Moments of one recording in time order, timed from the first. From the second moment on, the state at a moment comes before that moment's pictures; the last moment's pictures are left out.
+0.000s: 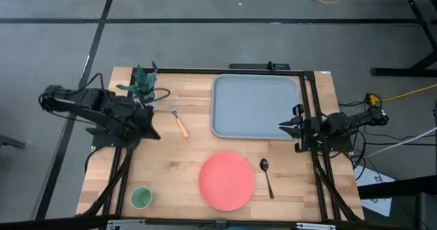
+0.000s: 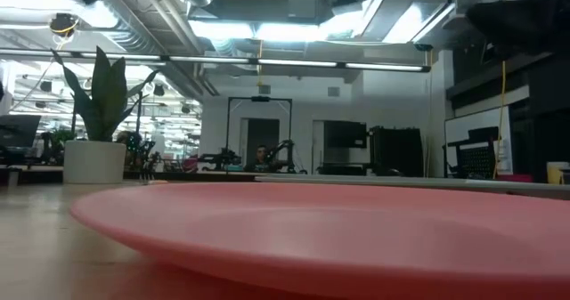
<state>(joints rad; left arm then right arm) -0.25 0.73 0.97 -0.89 0.13 -0.43 0.32 0.01 0.01 0.24 0.32 -0.14</state>
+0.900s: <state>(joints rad) -0.90 1.17 1.00 -0.93 0.03 -1.51 0.32 0.01 0.01 0.24 0.32 -0.13</state>
